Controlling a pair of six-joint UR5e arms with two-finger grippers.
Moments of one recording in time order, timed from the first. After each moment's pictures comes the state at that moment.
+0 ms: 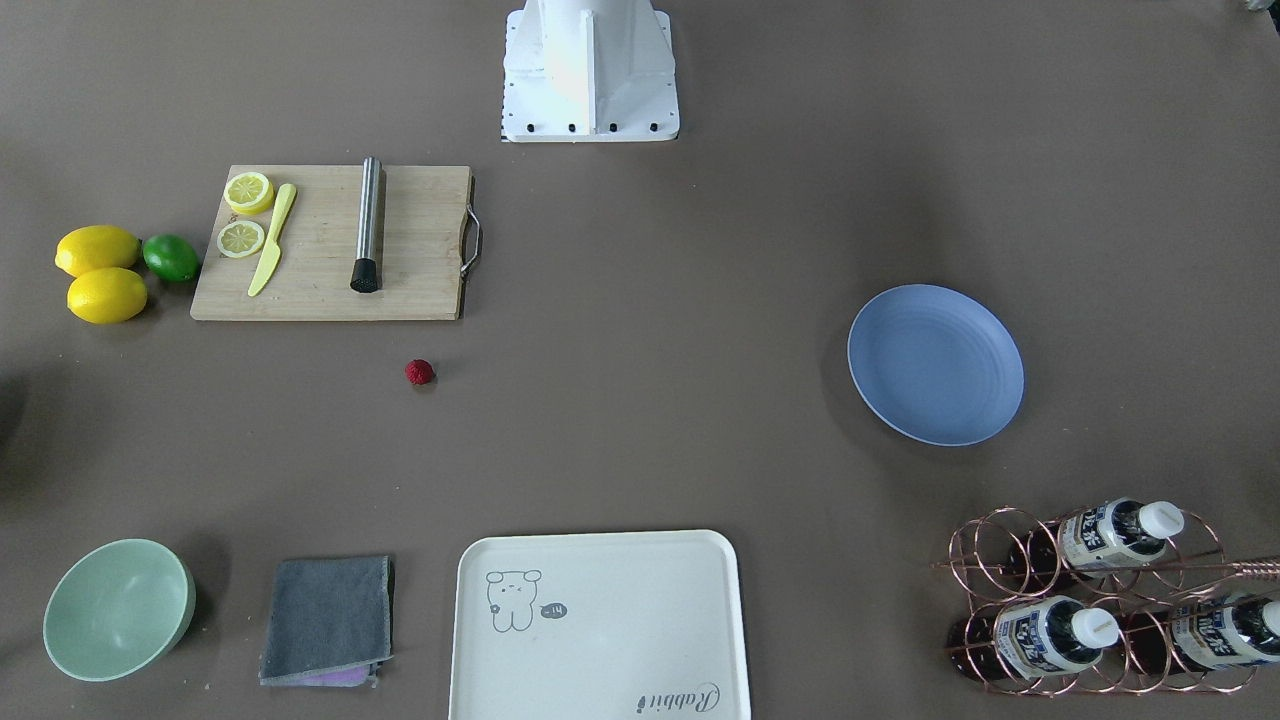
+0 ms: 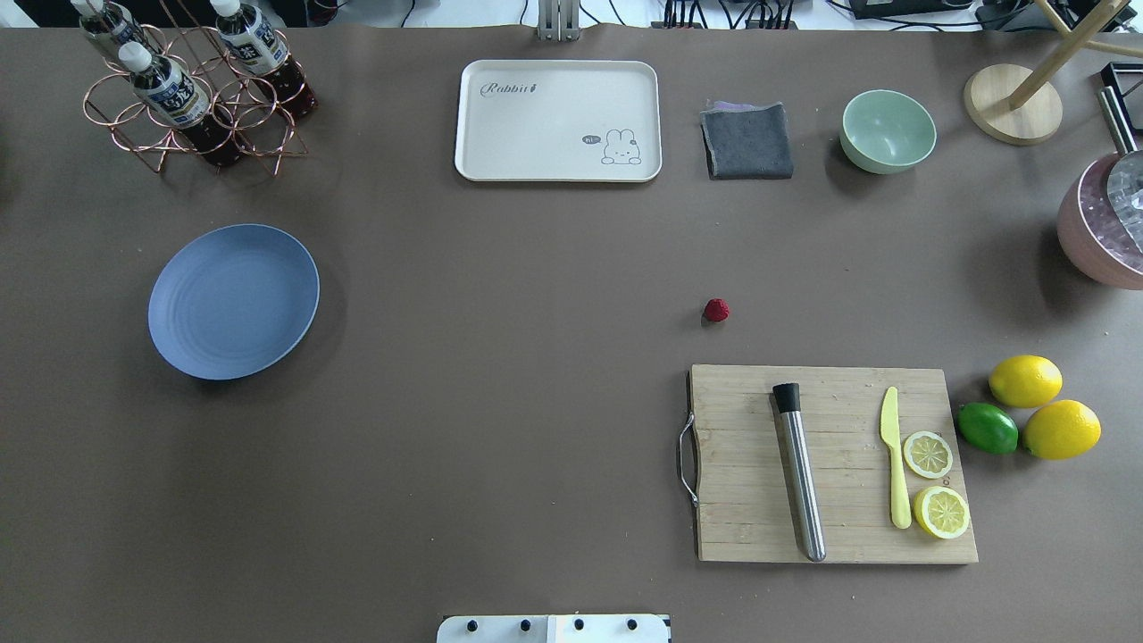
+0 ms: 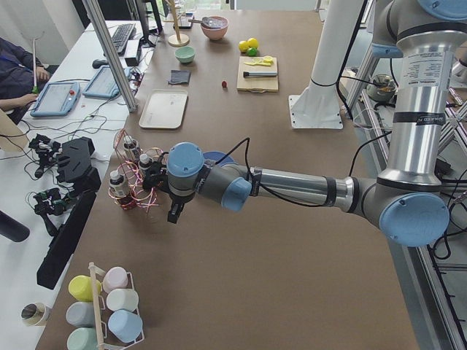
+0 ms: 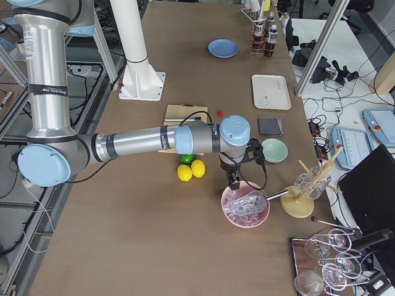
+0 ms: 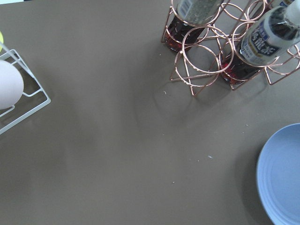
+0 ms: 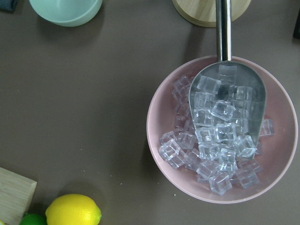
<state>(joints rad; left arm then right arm) -1.50 -1.62 -1.63 -1.92 -2.47 -0.17 1.57 -1.56 1.76 -1.66 2.48 -0.18</state>
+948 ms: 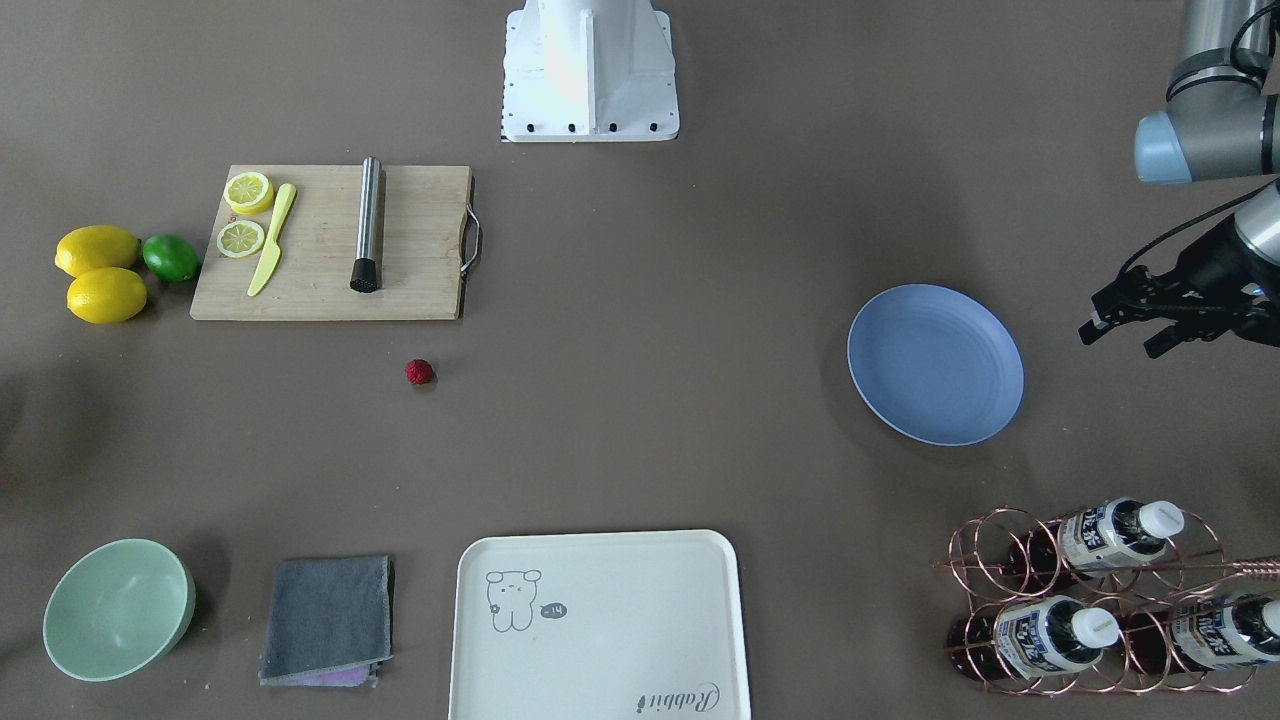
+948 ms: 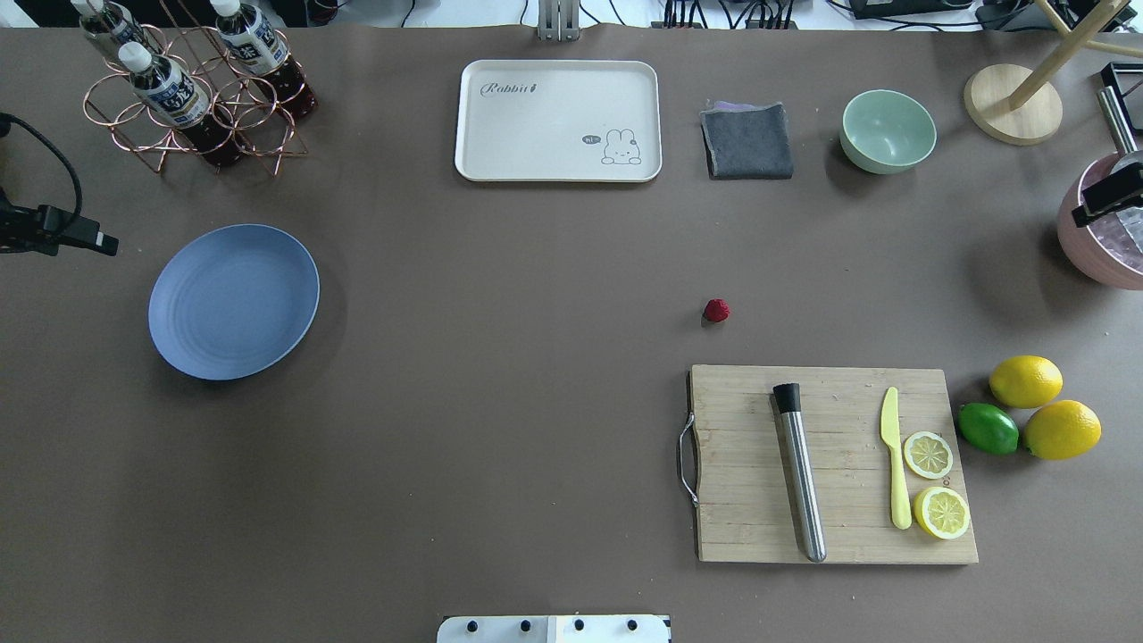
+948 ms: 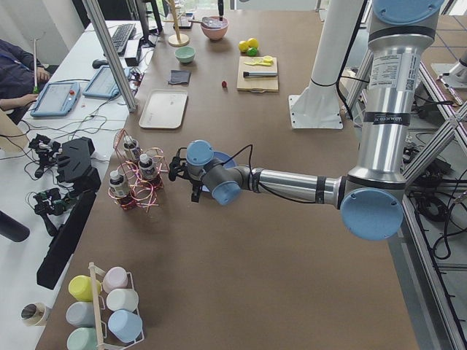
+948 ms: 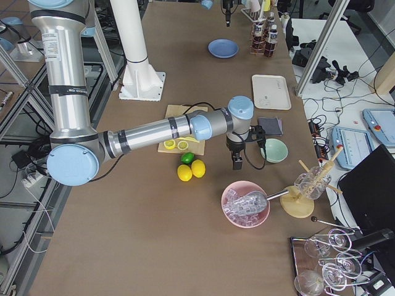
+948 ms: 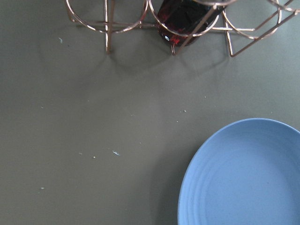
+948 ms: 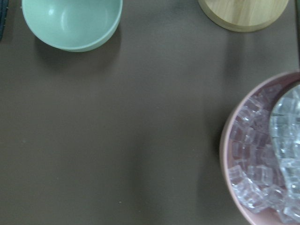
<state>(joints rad) -1.11 -1.64 -1.52 -2.35 -2.31 -0.77 1.25 -1.50 1.77 -1.44 2.26 0.40</state>
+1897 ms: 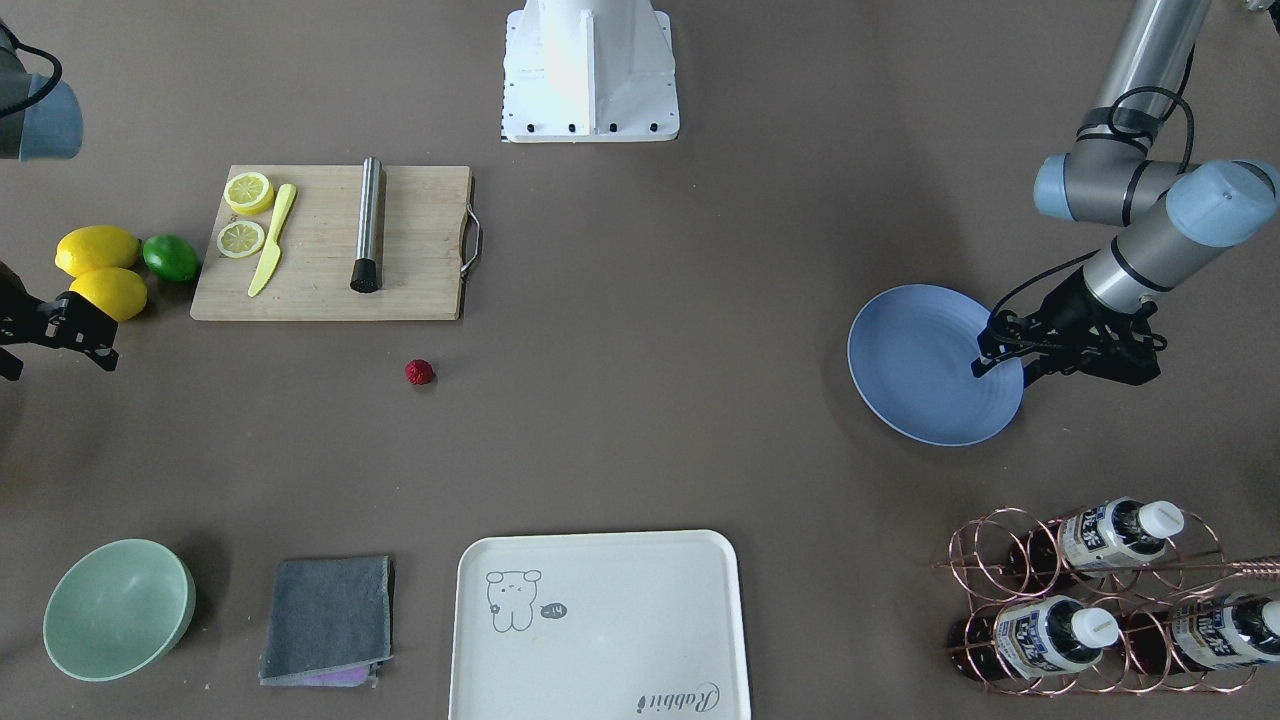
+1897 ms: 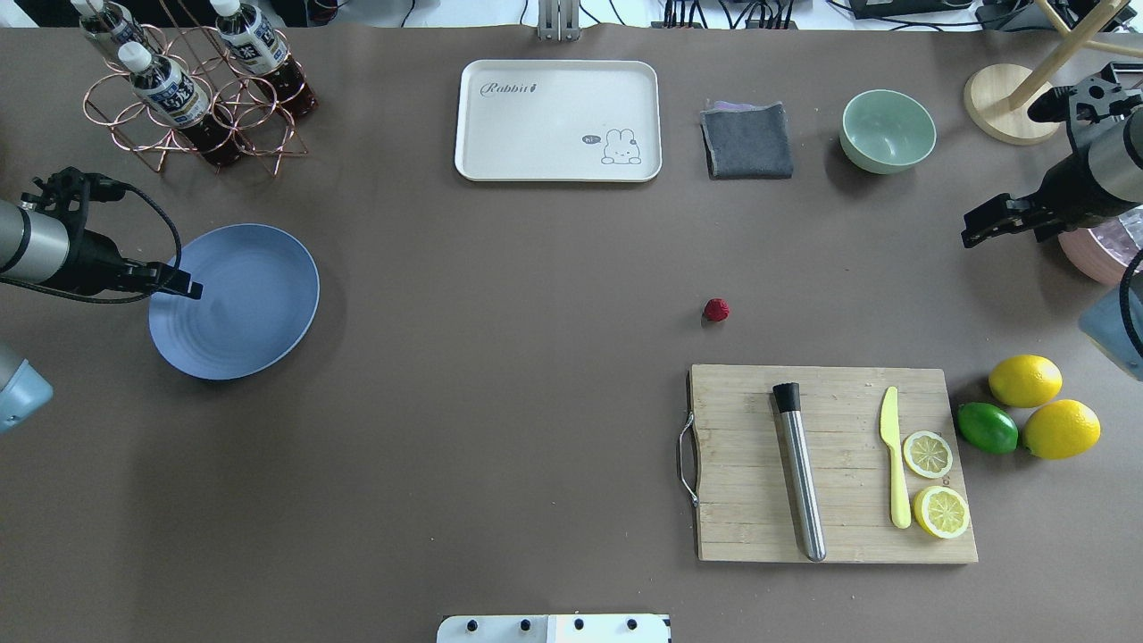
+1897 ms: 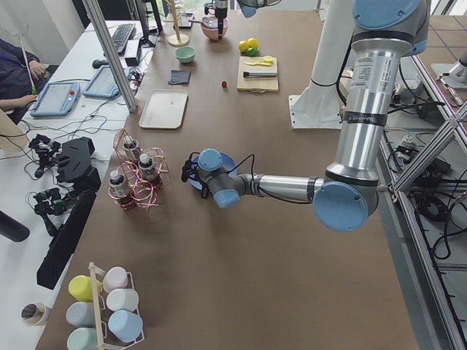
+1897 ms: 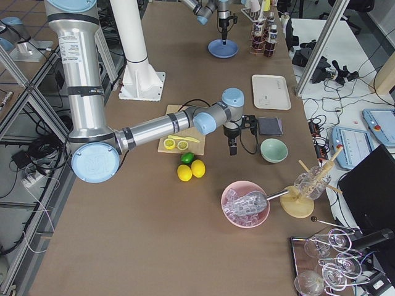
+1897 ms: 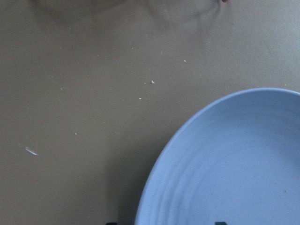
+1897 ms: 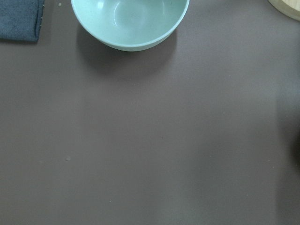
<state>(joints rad) -0.95 -1.70 -1.37 -2.56 -2.21 -0.89 1.10 -1.47 1.77 -1.34 2.17 0.61</state>
